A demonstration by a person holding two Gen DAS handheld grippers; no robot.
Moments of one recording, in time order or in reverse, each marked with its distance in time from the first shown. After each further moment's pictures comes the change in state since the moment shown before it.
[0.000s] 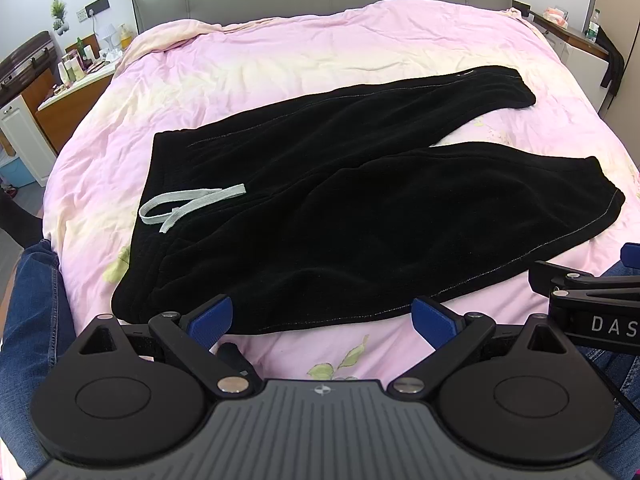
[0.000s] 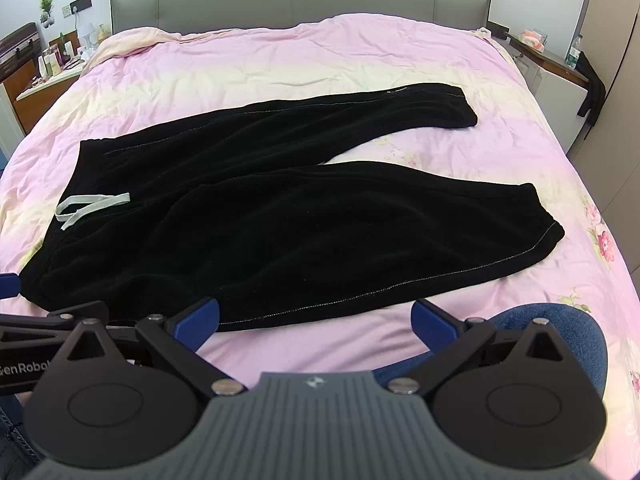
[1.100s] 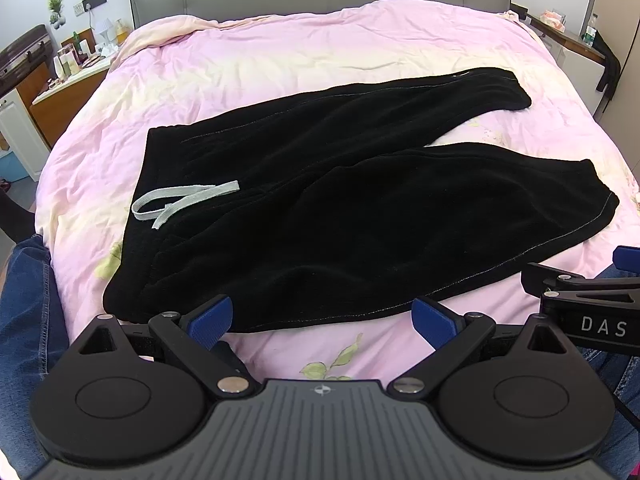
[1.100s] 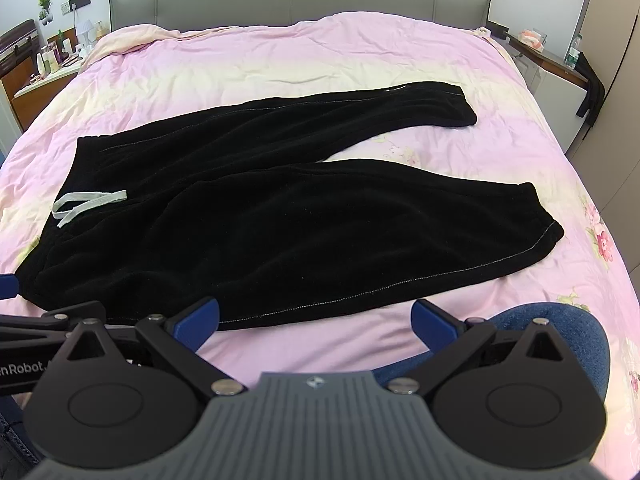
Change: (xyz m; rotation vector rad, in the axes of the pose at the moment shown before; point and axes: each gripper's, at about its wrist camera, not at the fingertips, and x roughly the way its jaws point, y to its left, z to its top) left arm 0.001 0.002 0.000 -0.014 0.008 -0.029; right arm 0.003 0.001 0.001 -0.005 0.006 -0.009
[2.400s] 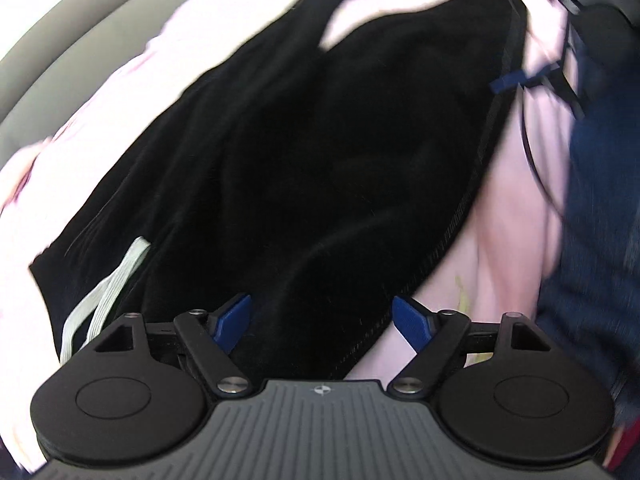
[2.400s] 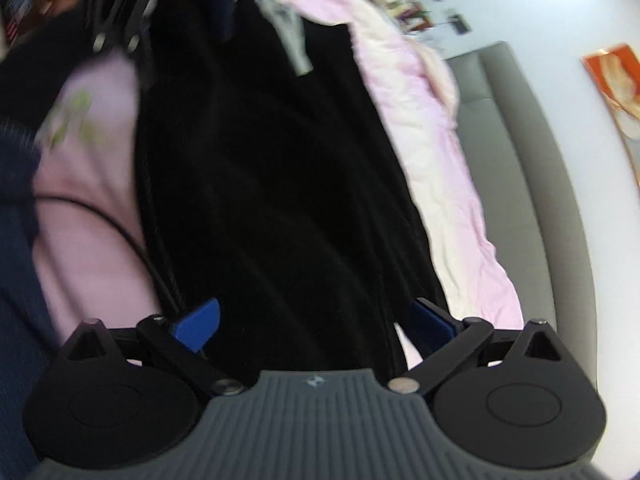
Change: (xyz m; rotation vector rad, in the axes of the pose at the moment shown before) left arm 0.150 0.016 -0.042 0.768 -0.062 -0.152; right arm 0.152 0.016 -0.029 -1.401 -0.338 0.066
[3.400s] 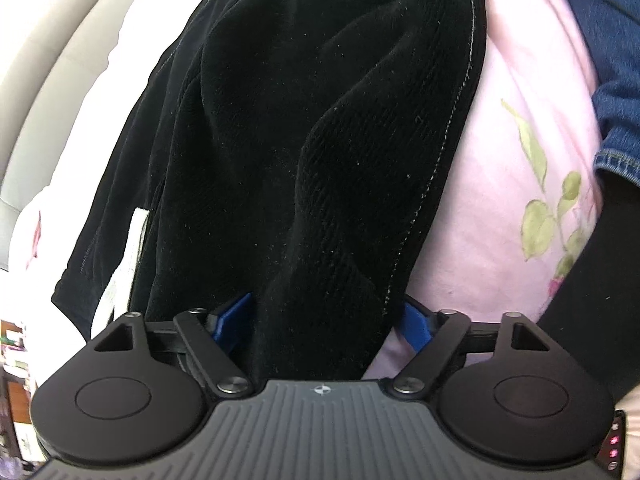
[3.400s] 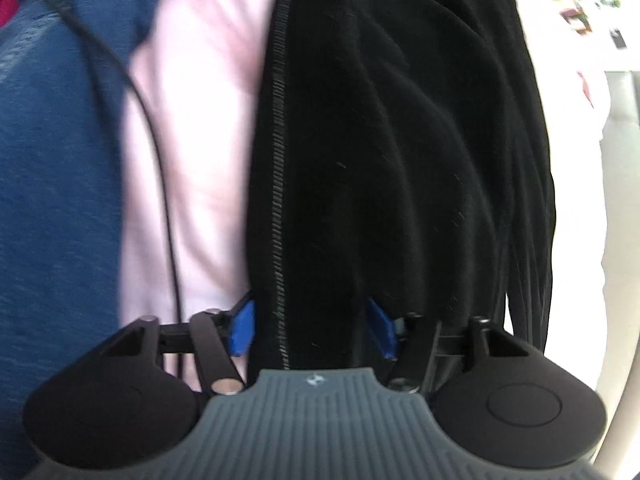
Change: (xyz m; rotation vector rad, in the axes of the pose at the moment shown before) left arm 0.026 -0.016 -0.054 0.295 0.128 0.122; right arm 0.072 0.002 -0.060 -0.249 0.102 0.344
